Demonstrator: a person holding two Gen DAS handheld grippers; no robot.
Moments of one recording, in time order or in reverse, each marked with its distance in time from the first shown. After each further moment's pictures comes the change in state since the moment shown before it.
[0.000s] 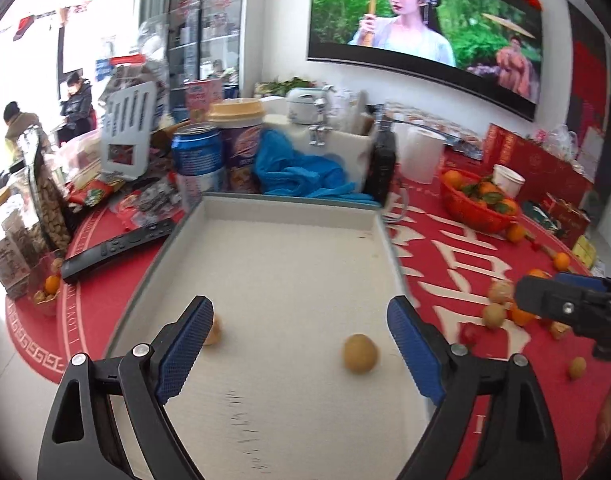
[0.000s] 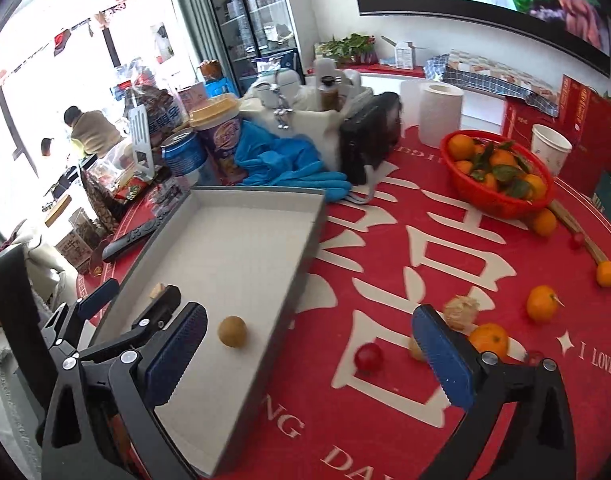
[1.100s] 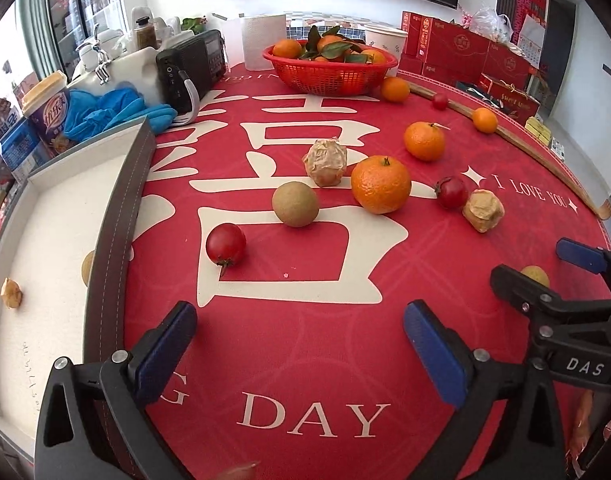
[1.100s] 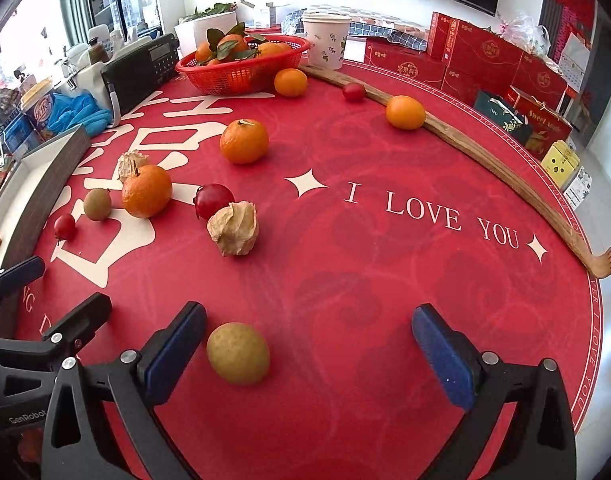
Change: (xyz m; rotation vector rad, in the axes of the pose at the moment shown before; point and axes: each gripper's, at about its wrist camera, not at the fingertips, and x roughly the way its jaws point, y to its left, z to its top) left arm 0.052 -0.161 -0.047 0.248 0.306 -0.117; right arm -0.021 -0.157 -0.097 0.152 0.104 -0.359
